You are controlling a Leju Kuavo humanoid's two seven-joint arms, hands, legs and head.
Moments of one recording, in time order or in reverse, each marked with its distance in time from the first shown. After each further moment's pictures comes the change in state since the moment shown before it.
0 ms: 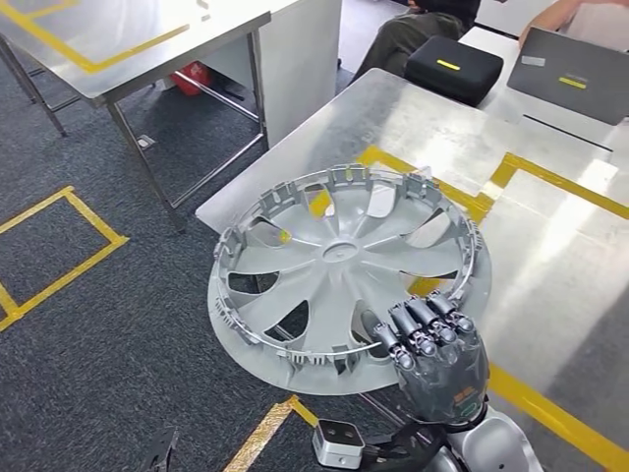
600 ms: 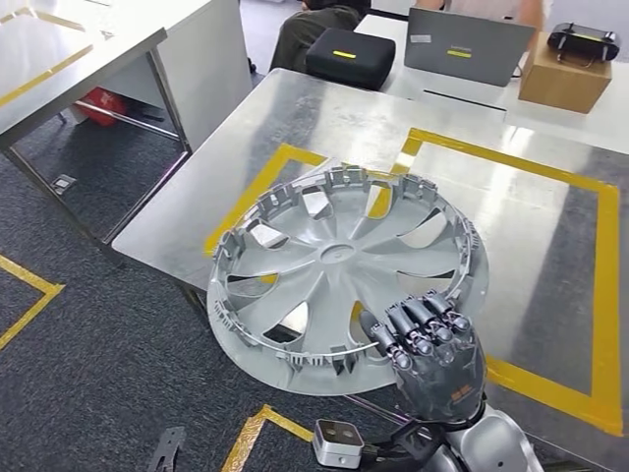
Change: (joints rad) left arm -0.001 -0.005 -0.023 0.000 -0.019 0.003 0.009; right arm 0.002 -0.002 -0.002 0.002 0.000 0.000 -0.006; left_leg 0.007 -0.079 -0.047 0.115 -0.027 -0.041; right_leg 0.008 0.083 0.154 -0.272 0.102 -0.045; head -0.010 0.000
